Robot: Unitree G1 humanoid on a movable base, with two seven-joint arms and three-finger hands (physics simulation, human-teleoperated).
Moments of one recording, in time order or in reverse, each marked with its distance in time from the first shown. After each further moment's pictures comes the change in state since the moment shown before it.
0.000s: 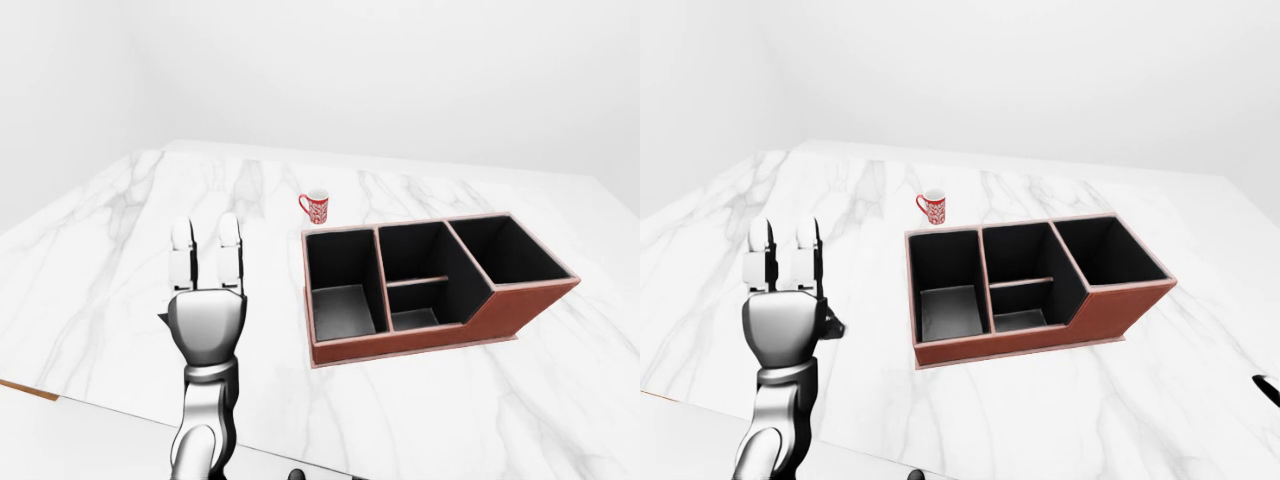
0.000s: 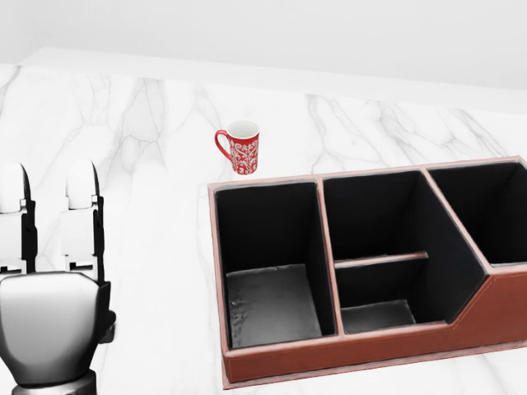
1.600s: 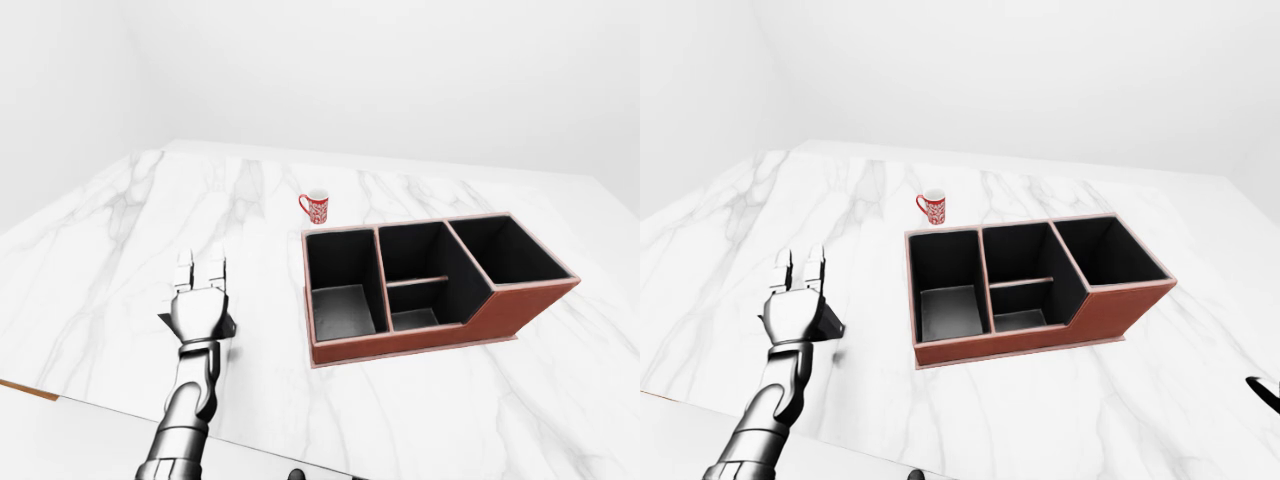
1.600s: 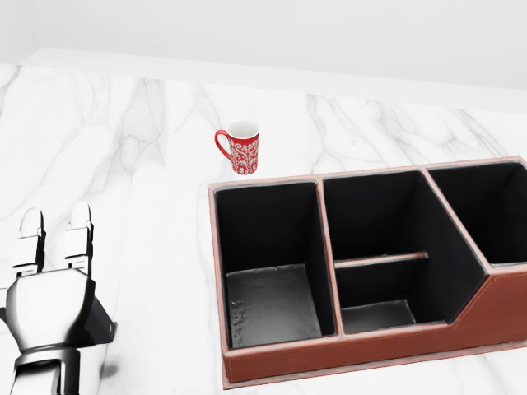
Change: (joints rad) left arm -0.281 0.157 0.101 0.716 -0.192 0.000 0.000; right arm 0.004 0.004 0.003 0.010 -0.001 0.000 0.029
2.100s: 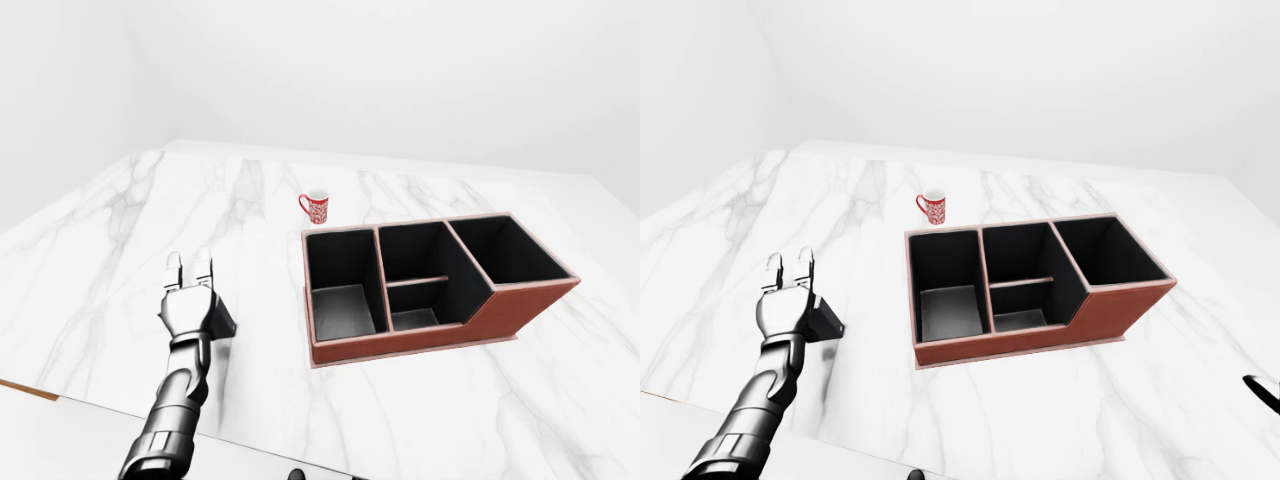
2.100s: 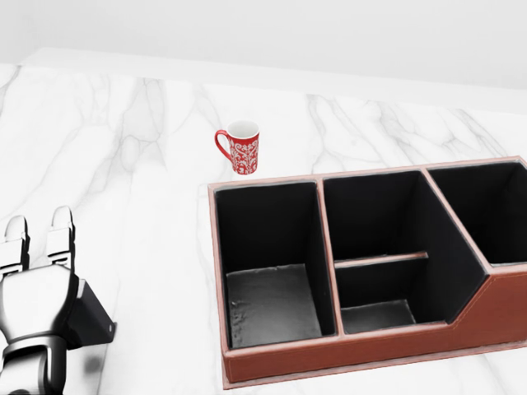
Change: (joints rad) left arm -0.117 0.063 0.015 0.232 -0.102 0.000 0.000; right arm -0.002 0.002 0.005 -0.004 -0.013 0.000 -0.001
